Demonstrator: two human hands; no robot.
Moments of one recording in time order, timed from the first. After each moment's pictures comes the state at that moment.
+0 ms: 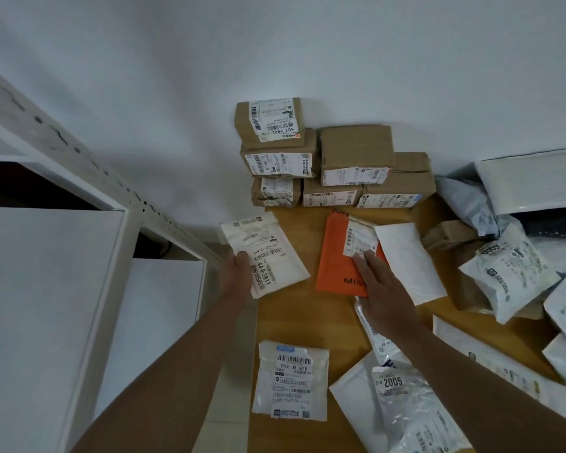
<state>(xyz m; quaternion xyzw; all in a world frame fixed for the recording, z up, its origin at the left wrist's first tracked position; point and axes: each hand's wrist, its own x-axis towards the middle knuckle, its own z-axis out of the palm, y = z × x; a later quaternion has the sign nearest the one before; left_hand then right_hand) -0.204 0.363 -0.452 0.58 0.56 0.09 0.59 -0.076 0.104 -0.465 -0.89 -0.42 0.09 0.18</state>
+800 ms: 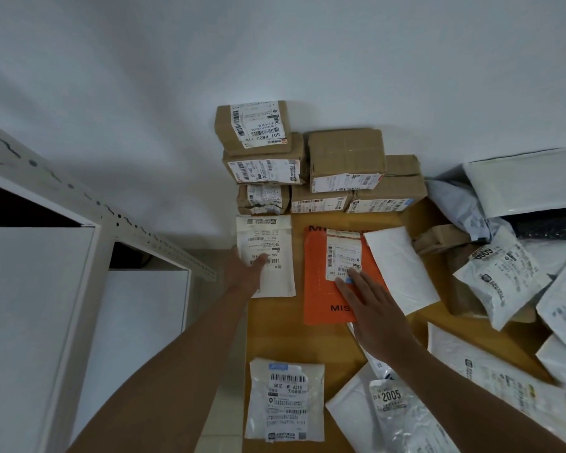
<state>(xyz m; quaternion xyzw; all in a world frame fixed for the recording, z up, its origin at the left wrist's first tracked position) -0.160 0.376 -0.495 0.66 0.52 0.01 0.55 -0.087 0.097 -0.478 -0.88 -0.46 0.08 0.09</state>
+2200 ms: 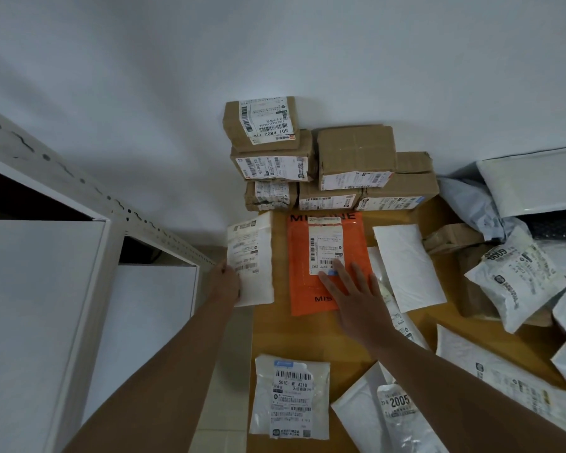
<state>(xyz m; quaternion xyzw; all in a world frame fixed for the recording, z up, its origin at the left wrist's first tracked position) -0.196 0.393 -0.501 0.60 0.60 0.02 0.52 -0.087 0.136 -0.500 -0.88 -0.45 0.15 0.02</state>
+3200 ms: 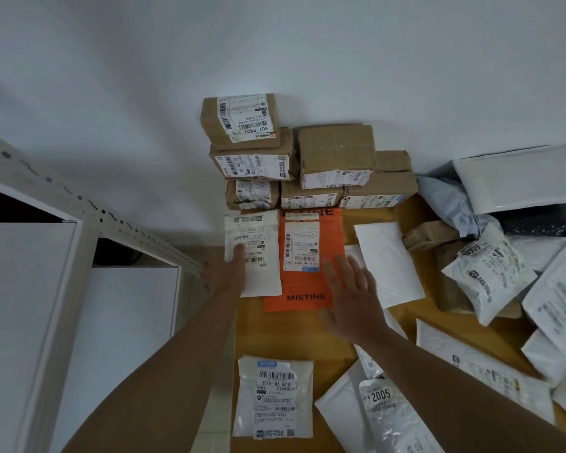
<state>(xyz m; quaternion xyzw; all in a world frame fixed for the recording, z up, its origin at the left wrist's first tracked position) -0.160 0.371 -0.501 0.63 0.63 0.00 0.45 -0.083 0.130 -0.484 -0.91 -0.39 0.14 0.05</state>
